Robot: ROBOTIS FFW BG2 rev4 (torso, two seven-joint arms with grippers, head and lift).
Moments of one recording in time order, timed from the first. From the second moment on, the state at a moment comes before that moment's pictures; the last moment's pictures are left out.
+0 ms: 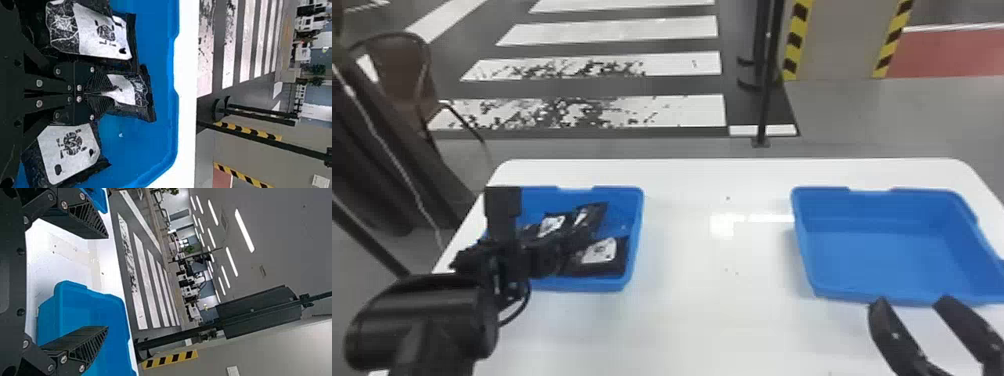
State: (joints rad) left arm 0.01 0.12 0.22 -1.77 -0.04 0.77 -0.44; right arm 0.83 -0.09 -0.09 -2.20 -0.40 -0.07 0.33
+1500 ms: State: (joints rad) left arm 0.36 0.17 -0.14 -2.35 0.15 0.58 -0.44; right arm 0.34 -0.14 0.09 -2.08 -0.60 0.24 0.49
